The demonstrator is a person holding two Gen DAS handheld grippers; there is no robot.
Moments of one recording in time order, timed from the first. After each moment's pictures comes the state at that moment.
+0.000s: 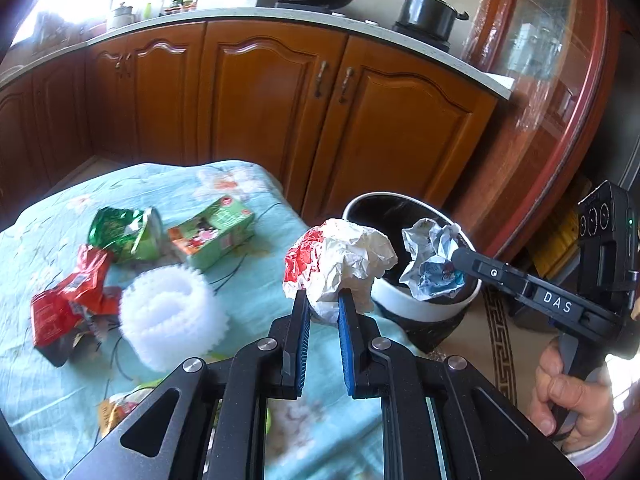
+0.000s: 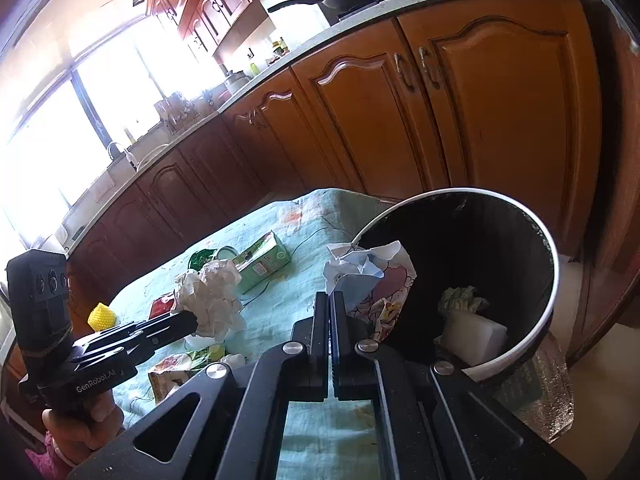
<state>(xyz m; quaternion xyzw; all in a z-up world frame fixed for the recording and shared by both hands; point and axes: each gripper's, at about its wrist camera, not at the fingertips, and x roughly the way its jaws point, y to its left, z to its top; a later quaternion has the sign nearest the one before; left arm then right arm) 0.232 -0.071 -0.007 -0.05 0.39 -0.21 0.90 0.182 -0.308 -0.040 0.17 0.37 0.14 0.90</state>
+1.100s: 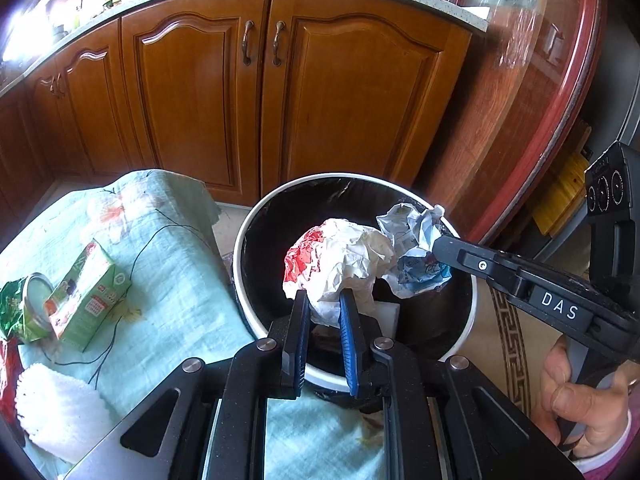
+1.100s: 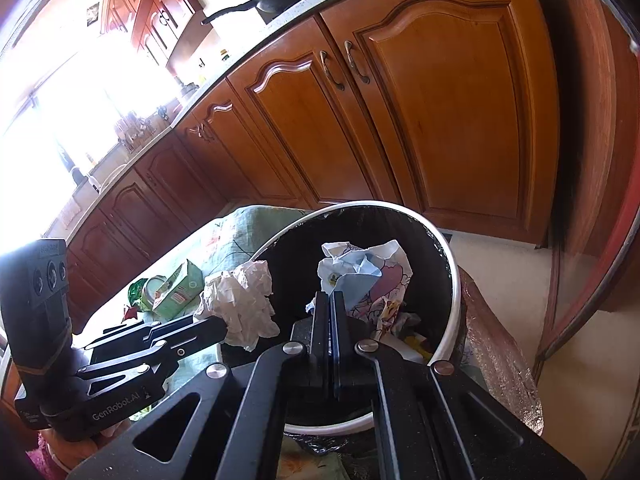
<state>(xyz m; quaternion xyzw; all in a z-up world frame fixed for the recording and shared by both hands) 0.324 -0.204 -0.044 0.03 0.43 -0.25 0.87 0.220 -0.384 -0.071 0.20 0.40 0.09 0.89</state>
